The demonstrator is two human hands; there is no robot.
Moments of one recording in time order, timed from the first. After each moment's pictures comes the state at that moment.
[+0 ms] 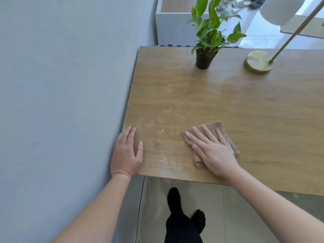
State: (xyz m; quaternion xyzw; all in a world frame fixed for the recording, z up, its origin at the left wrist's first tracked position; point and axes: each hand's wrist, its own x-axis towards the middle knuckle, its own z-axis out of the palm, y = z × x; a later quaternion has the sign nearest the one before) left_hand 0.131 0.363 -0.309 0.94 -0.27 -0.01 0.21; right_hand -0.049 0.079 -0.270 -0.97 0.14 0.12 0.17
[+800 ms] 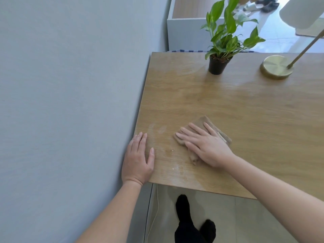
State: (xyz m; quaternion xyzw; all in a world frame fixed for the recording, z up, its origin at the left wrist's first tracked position) left_hand 0.132 0.364 -0.308 0.94 -0.27 -0.01 0.20; right_hand 0.024 0.085 -0.268 -0.97 0.01 0.13 0.20
